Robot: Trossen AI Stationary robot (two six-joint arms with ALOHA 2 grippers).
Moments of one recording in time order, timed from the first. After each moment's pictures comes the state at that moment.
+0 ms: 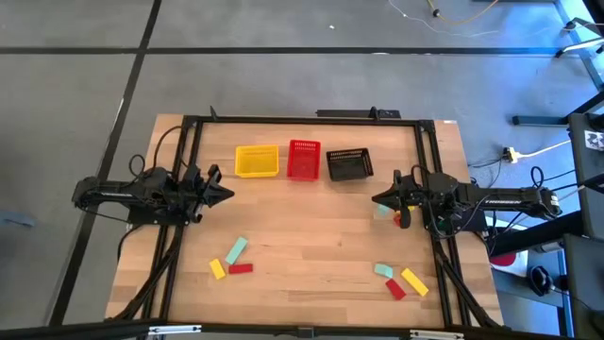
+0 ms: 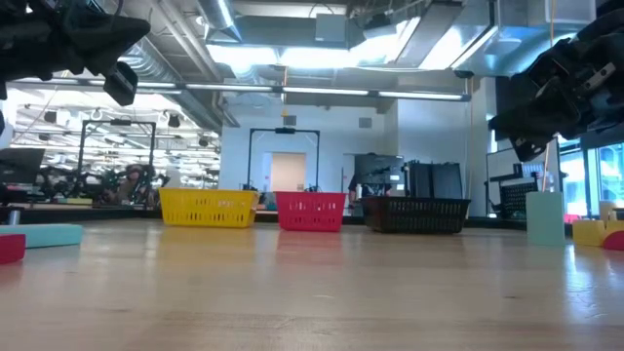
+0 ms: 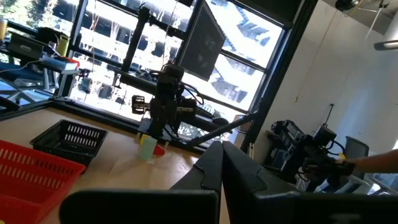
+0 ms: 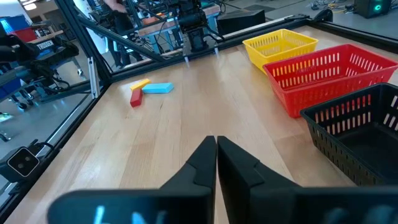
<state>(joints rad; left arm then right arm) -0.01 0.01 0.01 0.28 0.06 -0.41 -0.07 0.22 0.01 0.03 -0.10 0.27</state>
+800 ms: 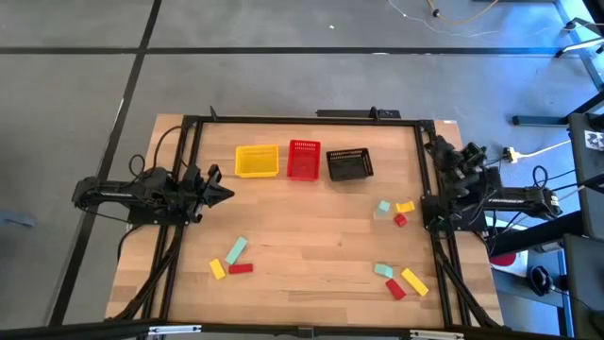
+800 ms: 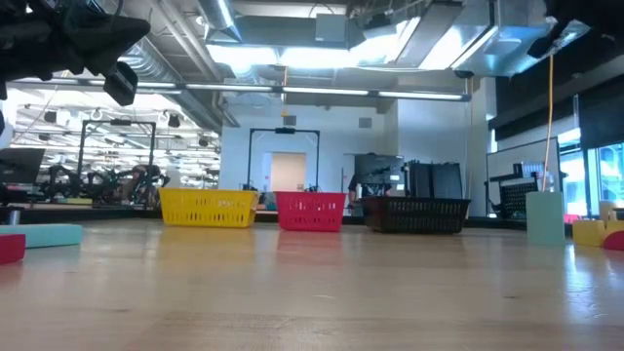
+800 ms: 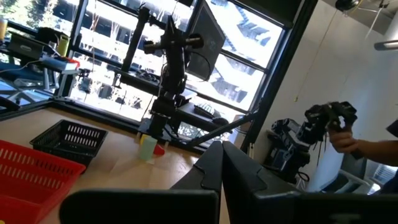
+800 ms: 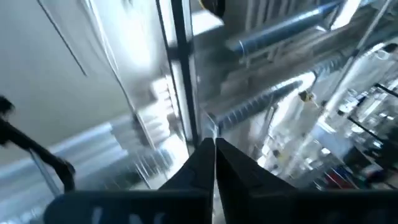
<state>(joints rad) -0.01 0.01 0.01 0.28 0.06 -0.41 -0.07 0.23 0.10 1.03 0.33 0.44</state>
